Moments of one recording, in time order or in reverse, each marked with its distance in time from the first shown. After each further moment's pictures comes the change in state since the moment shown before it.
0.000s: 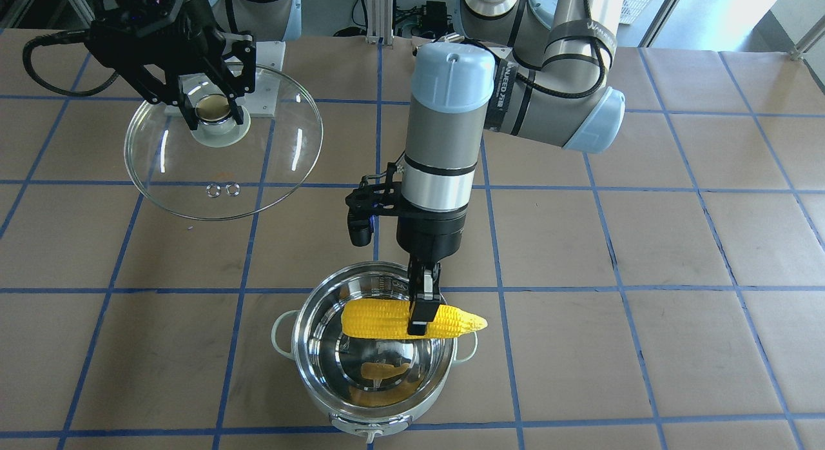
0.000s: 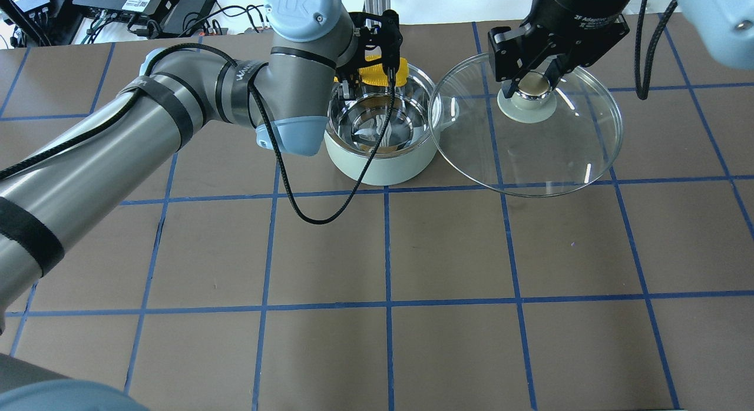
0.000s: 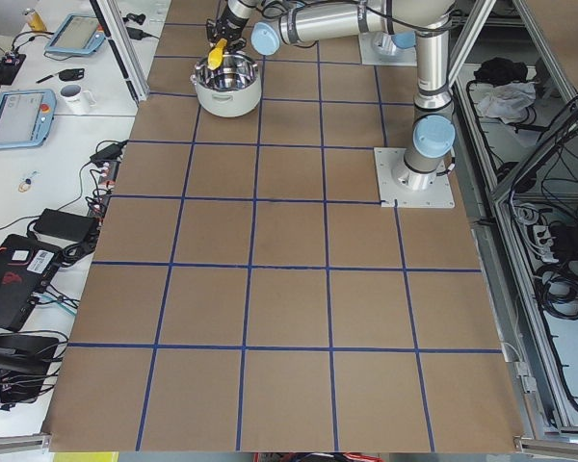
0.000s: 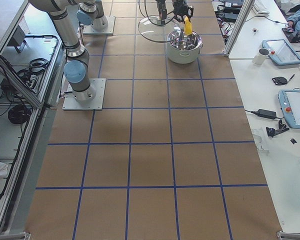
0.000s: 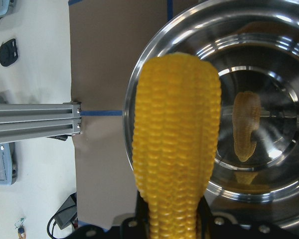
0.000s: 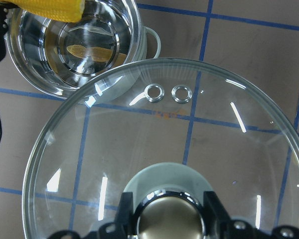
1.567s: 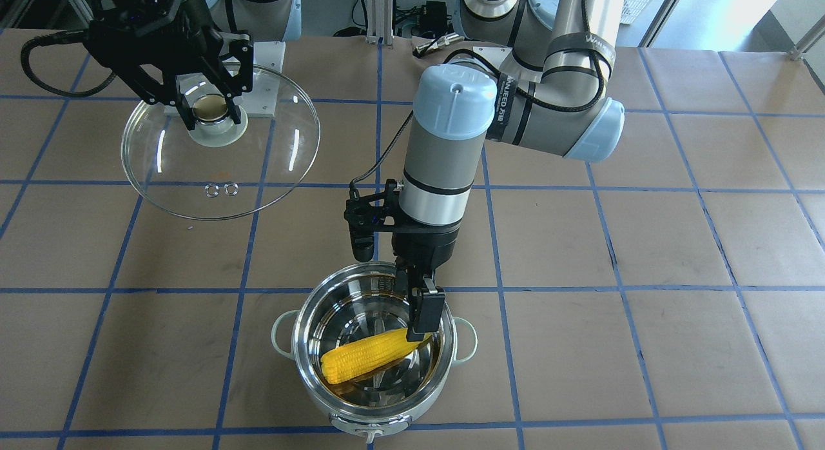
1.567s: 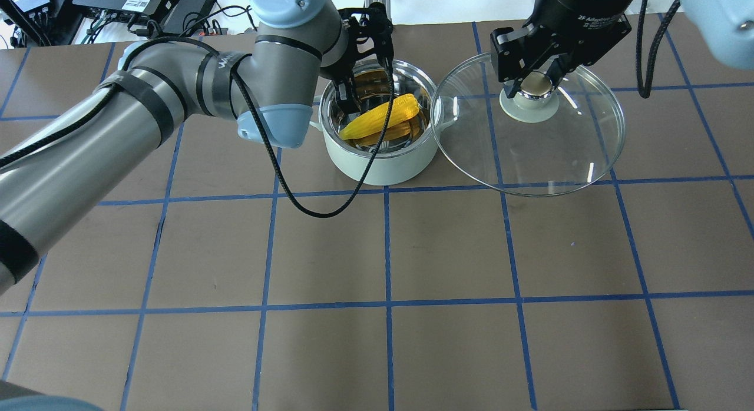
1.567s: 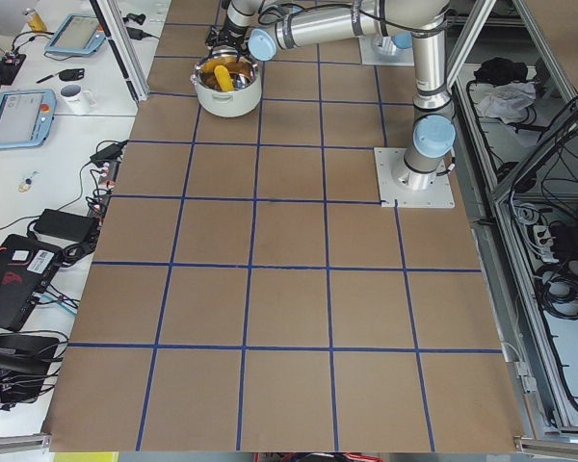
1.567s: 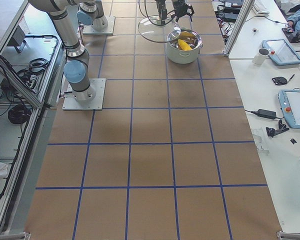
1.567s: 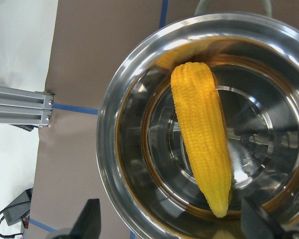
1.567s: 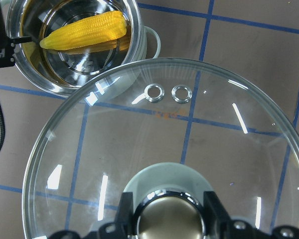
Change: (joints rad) left arm 0.025 0.024 0.002 -0.110 -0.066 -0.169; right arm -0.004 -0.002 0.003 -0.002 -0.001 -0.026
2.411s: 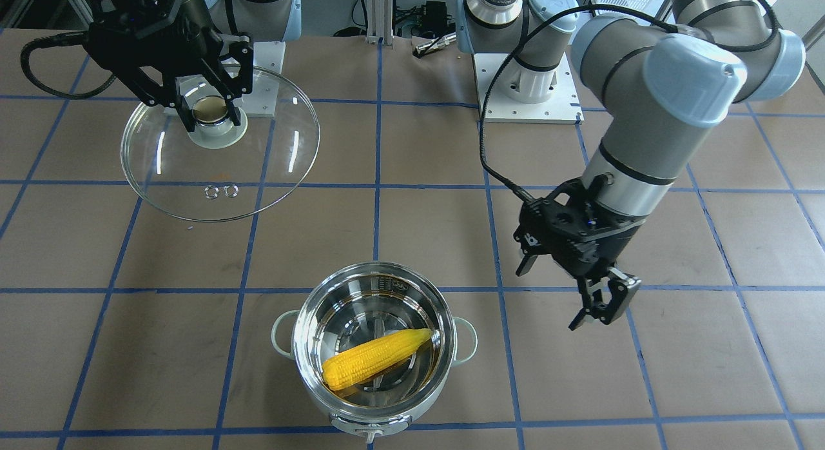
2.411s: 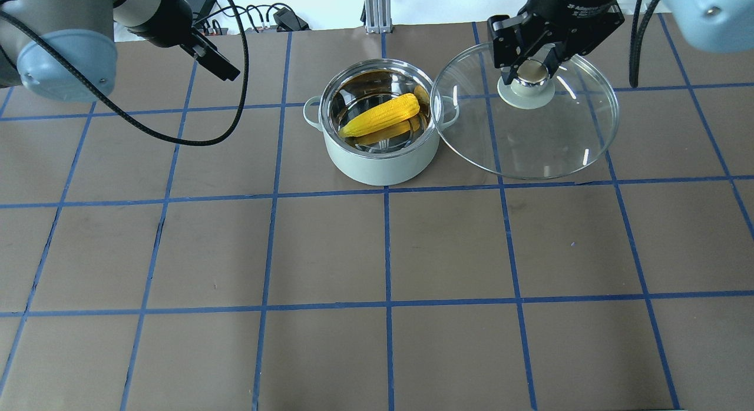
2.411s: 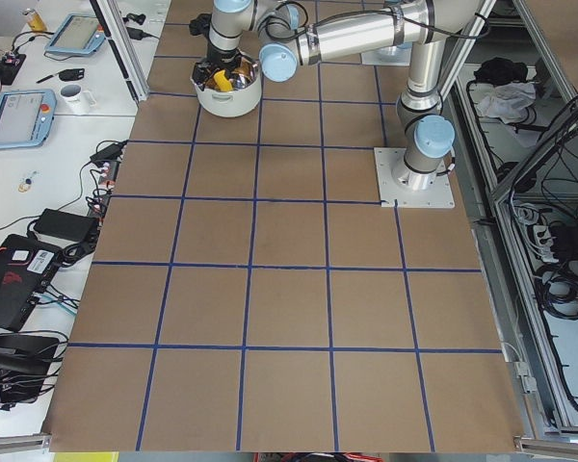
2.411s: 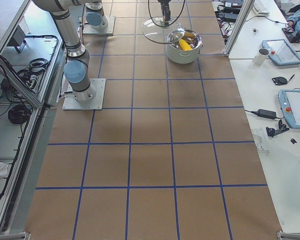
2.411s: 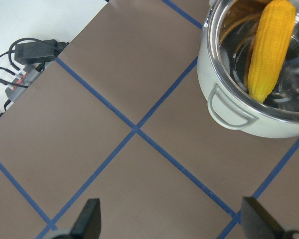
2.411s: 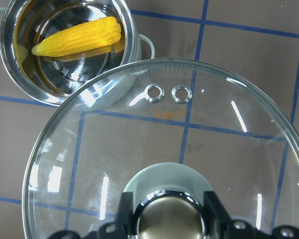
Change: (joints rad) left arm 0.380 0.171 0.001 -0.308 -0.192 -0.238; right arm -0.001 0.041 -0.021 -0.035 -0.016 0.047
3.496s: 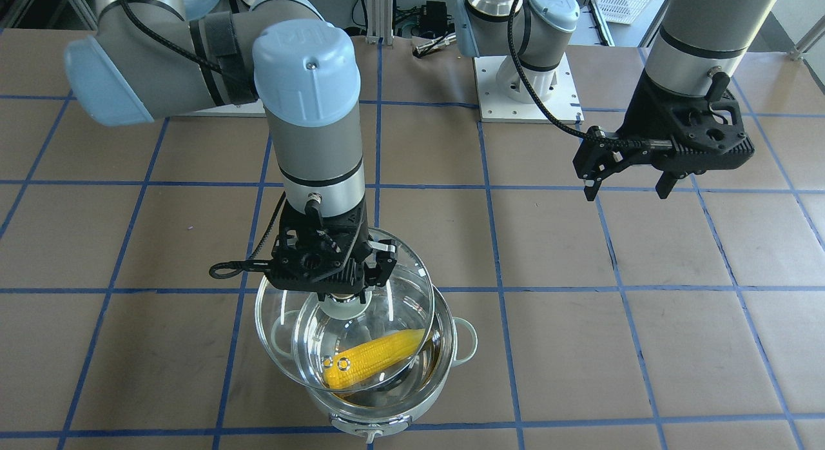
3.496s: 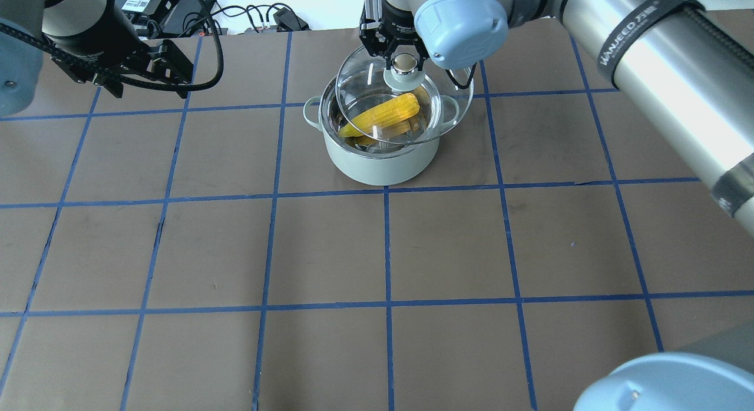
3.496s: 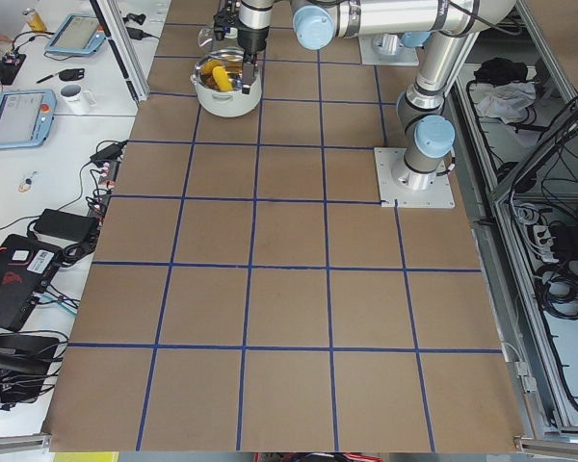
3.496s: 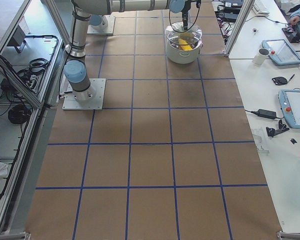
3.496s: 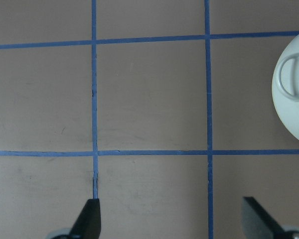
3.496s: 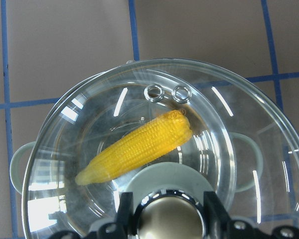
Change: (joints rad) left arm -0.001 0.192 -0.023 -0.301 0.266 -0.807; right arm 0.220 0.415 -0.157 -0.362 -0.066 0.439
